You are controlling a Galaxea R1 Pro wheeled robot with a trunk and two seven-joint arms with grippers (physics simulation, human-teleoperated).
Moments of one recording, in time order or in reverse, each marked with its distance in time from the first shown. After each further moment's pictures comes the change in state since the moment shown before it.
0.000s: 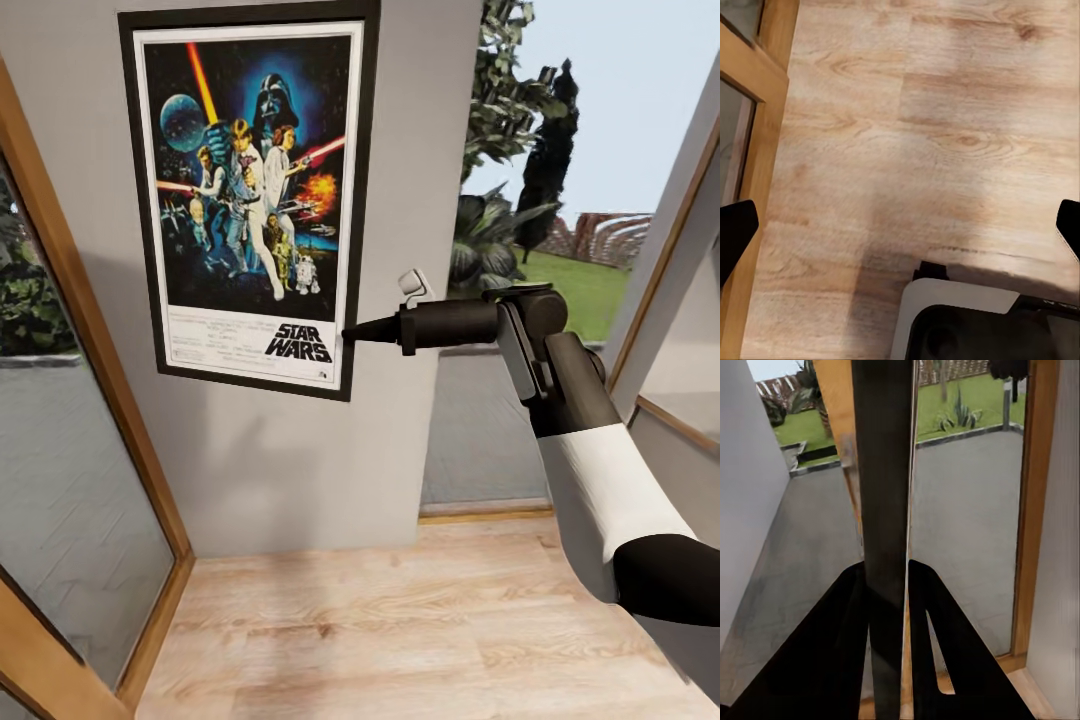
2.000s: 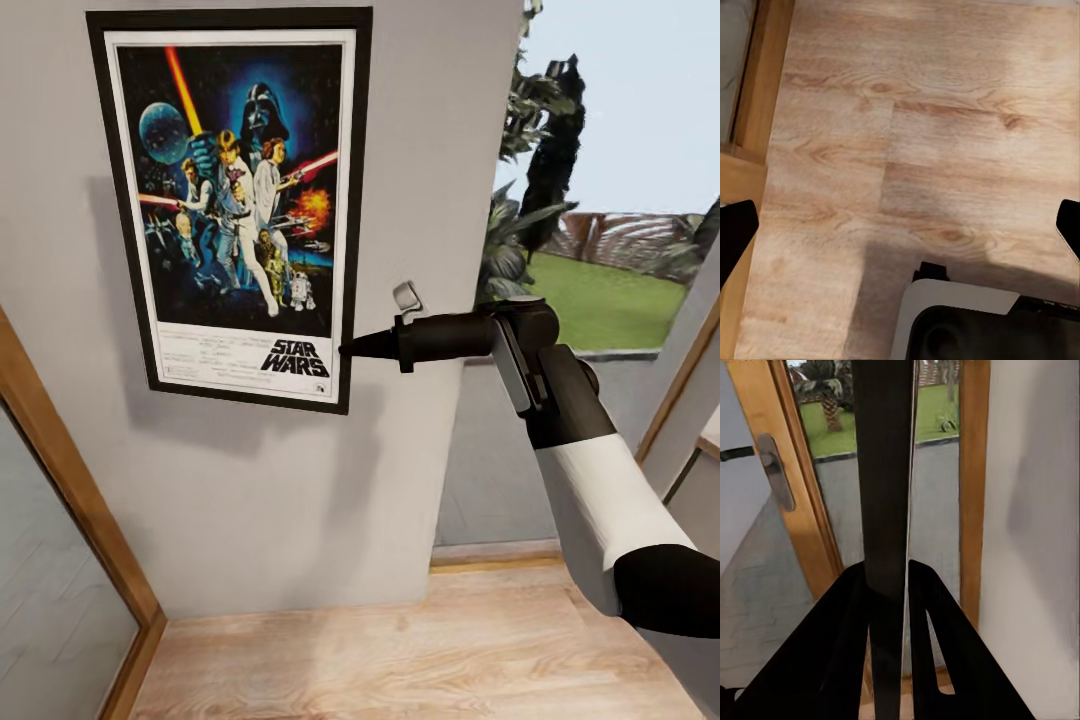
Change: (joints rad) left arm 0.000 0.000 0.000 -0.002 0.000 0.000 0.000; right arm 0.035 -0.003 0.022 0.002 0.010 -0.091 0.043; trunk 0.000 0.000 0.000
